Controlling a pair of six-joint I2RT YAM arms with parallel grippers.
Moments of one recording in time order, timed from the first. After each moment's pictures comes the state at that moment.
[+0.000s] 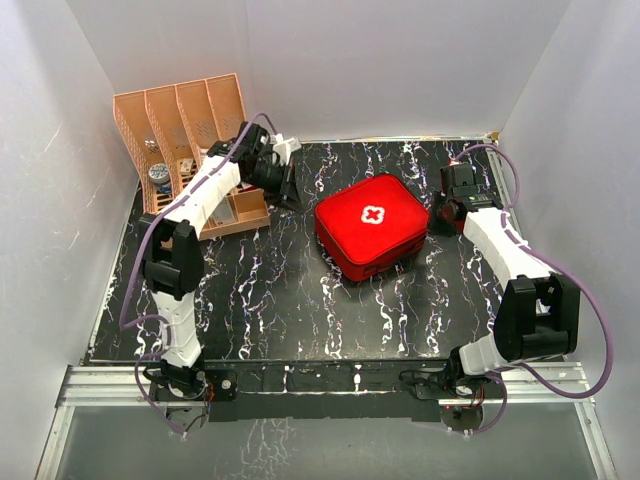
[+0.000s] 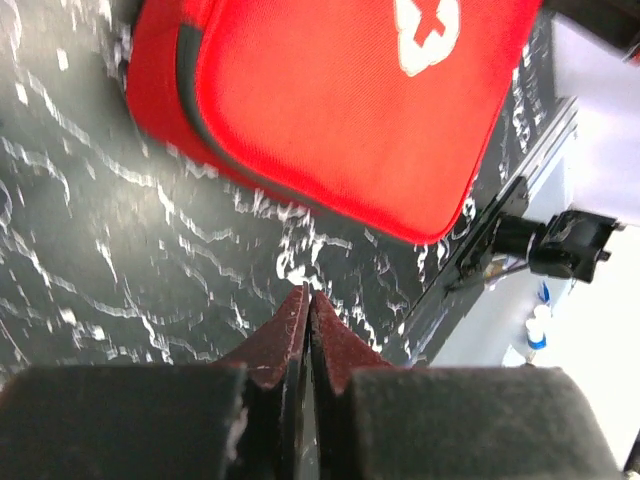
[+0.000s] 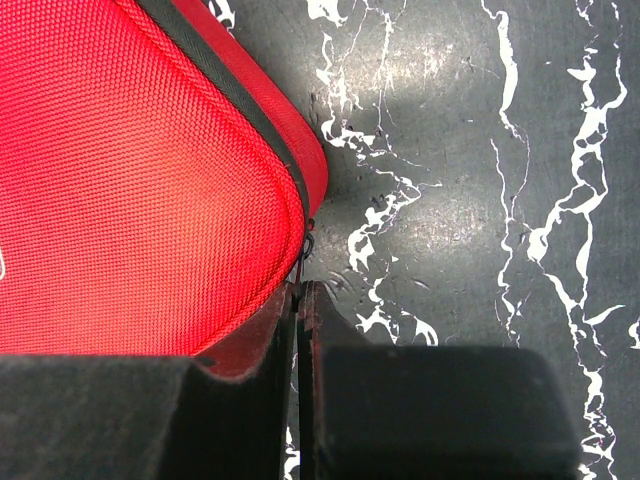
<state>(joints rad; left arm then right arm) -0.33 2.03 1.88 -0.92 0.75 -0.12 0.08 1.46 1.12 -0.63 0.08 0.35</state>
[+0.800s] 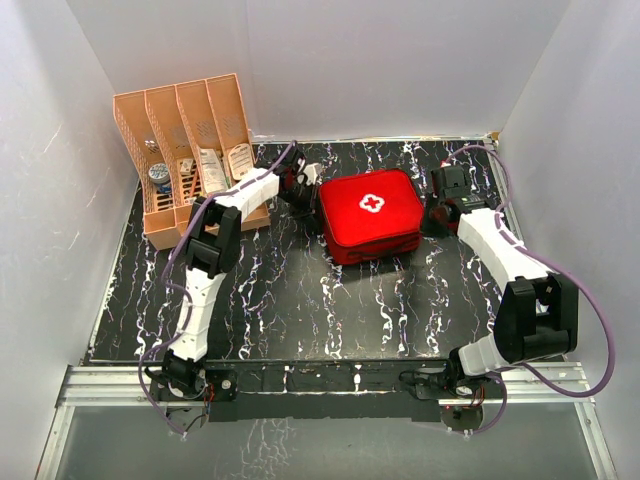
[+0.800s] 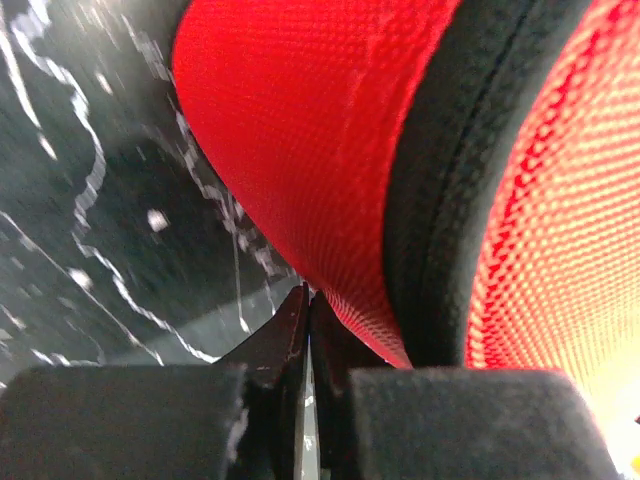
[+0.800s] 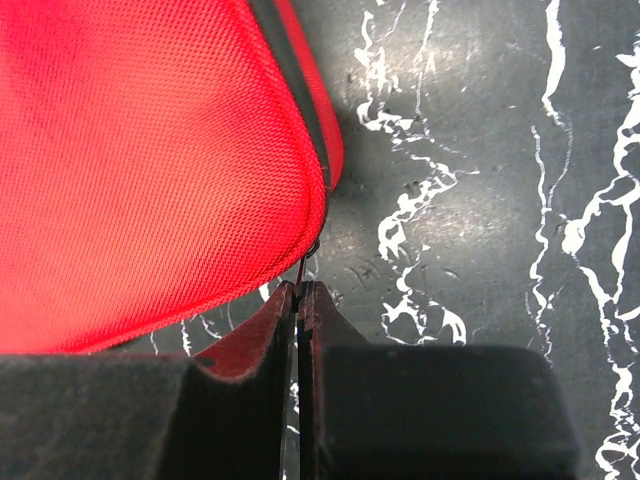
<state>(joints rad) -0.44 2.36 1.93 -0.77 0.56 -0.28 0.13 1.46 1.11 -0.64 0.08 0.38</state>
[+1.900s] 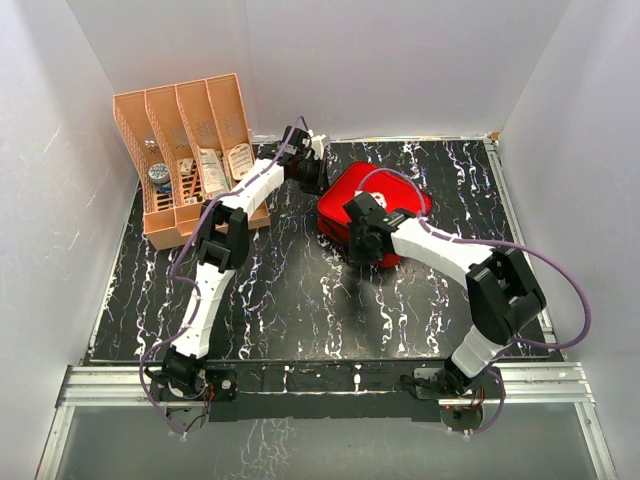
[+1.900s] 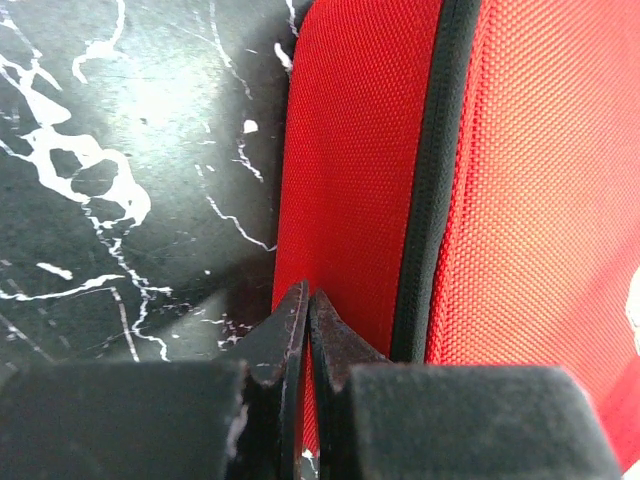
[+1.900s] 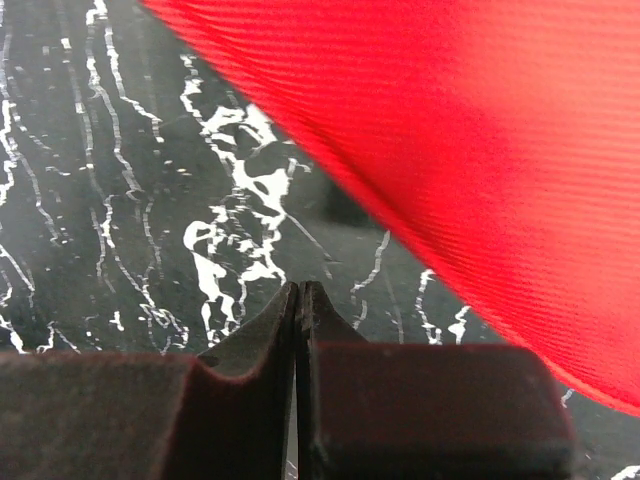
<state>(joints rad) -0.42 2.57 2.35 -0.68 0.52 -0.24 0.61 1.62 1.14 -0.61 0.06 0.59</state>
